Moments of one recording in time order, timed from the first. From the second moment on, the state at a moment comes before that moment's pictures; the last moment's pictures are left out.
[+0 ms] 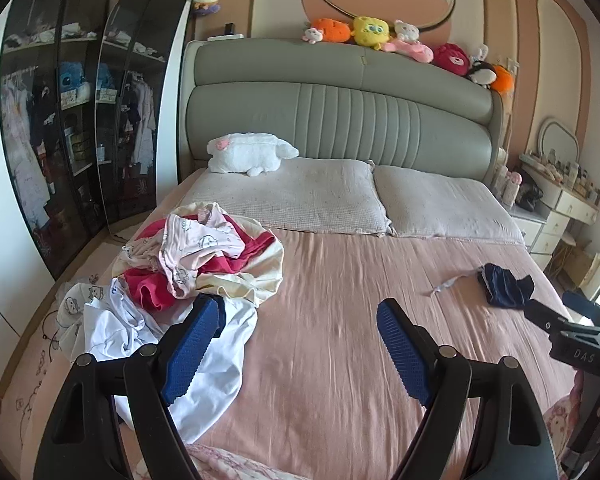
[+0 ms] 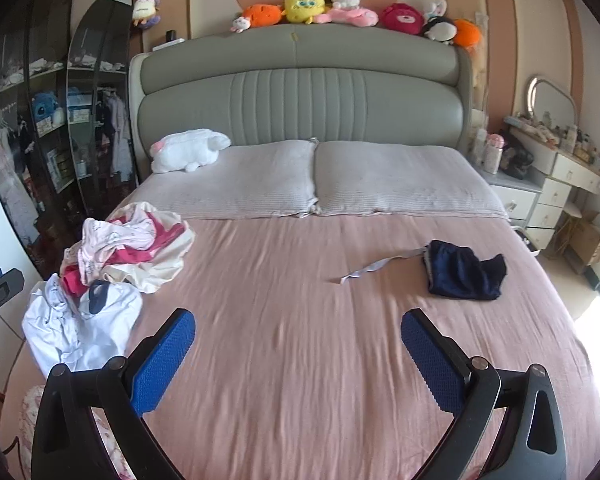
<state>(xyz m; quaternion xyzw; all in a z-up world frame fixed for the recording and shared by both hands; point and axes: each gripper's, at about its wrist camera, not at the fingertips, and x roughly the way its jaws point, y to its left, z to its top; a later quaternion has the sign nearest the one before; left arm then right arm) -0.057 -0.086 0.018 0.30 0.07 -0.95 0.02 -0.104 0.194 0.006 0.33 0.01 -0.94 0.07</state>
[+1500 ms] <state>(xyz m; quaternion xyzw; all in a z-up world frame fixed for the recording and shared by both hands) -0.158 -0.287 -0.138 0.38 0.13 -0.91 0.11 -0.258 -0.150 -0.081 0.33 0.10 -0.88 0.31</state>
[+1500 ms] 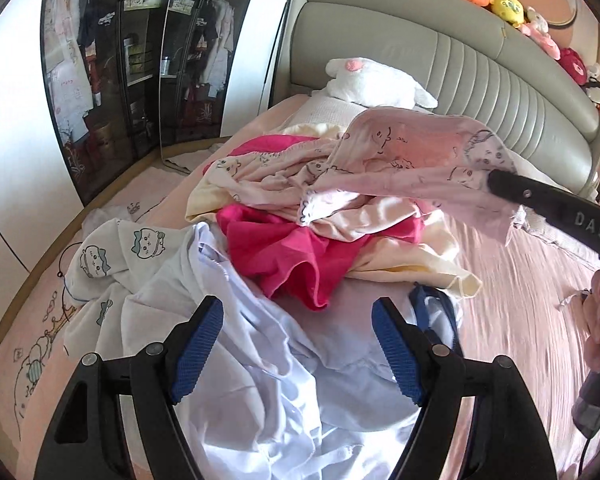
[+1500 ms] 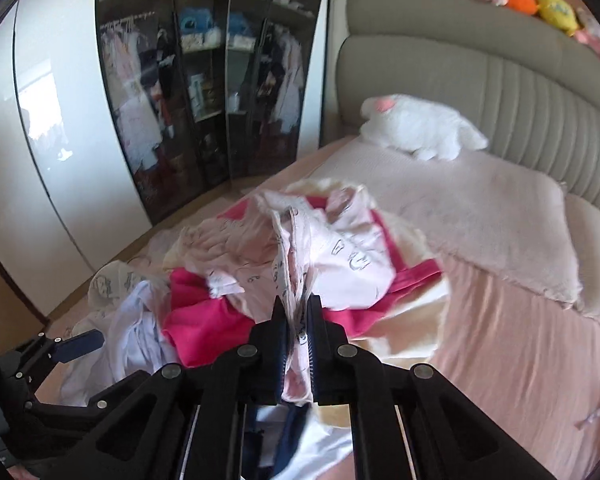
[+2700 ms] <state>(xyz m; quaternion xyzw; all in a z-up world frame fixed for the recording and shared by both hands) -0.275 -0.216 -0.166 0.42 0.09 -0.91 0.00 -0.300 -0.093 -0.151 0.42 0.04 -0.85 0.30</state>
